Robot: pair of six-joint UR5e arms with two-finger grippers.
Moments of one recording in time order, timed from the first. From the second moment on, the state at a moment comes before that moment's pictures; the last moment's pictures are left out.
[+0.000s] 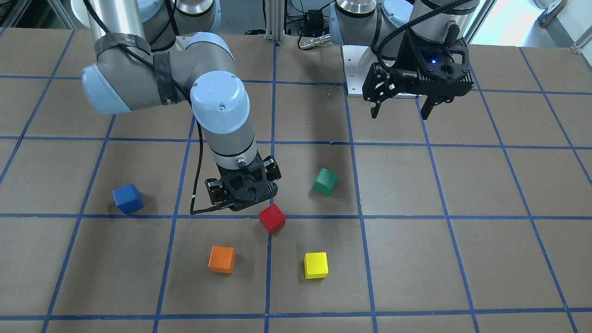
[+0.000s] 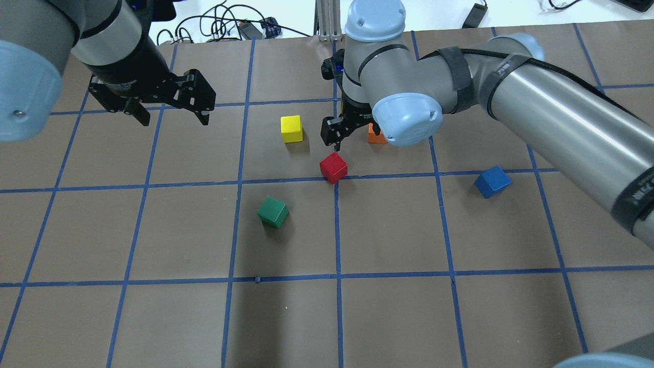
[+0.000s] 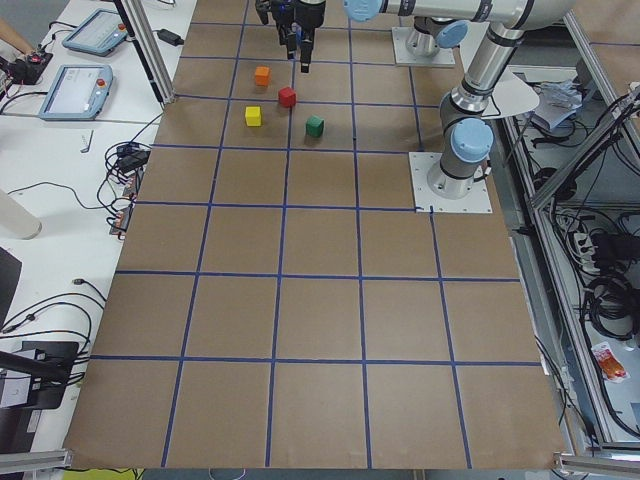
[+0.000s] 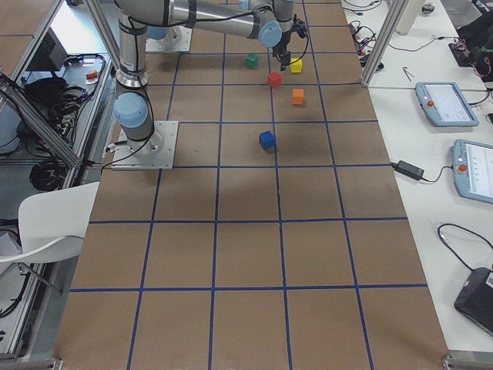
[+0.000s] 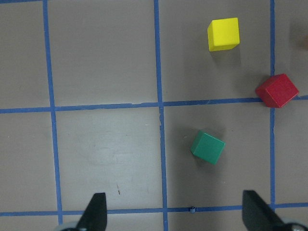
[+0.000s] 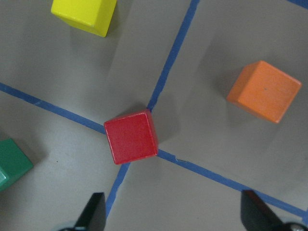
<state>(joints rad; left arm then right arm) -1.60 -1.54 -1.56 -1.53 1.59 -0.01 1.88 -1.17 1.57 -2.02 -1.52 -0.11</state>
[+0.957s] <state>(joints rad) -1.62 -1.57 -1.50 -1.61 1.60 -0.02 1.92 -1.04 1.57 -2.14 -1.52 -0.19</state>
